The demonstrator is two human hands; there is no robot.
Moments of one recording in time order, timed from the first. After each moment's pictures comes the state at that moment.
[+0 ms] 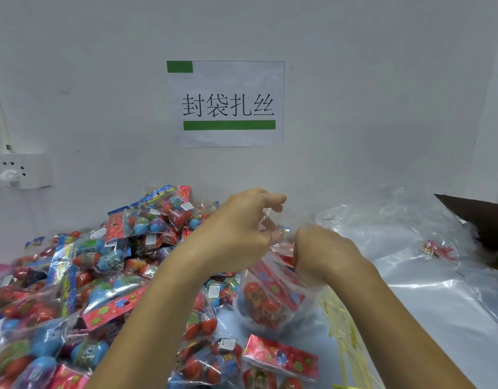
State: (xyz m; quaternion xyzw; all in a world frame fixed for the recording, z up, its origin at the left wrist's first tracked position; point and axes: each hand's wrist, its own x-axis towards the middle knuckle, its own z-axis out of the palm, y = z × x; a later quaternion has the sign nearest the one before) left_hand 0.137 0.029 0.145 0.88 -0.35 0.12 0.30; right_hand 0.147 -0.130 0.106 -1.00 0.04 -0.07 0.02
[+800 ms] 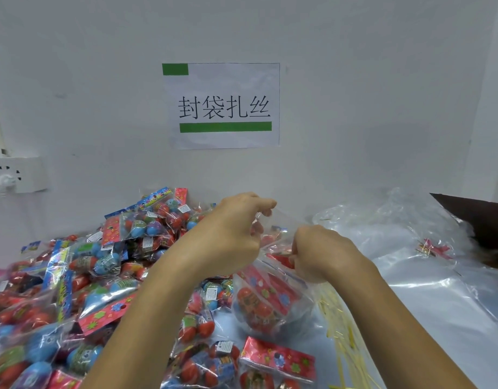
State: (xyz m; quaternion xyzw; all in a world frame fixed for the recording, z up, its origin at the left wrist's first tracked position) left_hand 0.141 0.032 0.144 0.90 -0.34 0.15 0.24; right_hand 0.149 -0.135 0.106 -0.99 0.07 -0.08 0.04
